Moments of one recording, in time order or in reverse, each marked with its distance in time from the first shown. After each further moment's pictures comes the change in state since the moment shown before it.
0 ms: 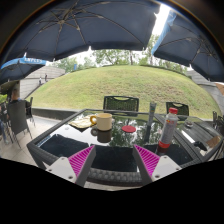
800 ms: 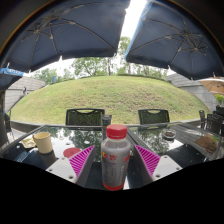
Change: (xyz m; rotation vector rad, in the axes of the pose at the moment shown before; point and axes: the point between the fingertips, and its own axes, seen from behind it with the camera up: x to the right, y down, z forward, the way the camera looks) arm 0.259 -0.052 0.140 0.129 0.227 0.076
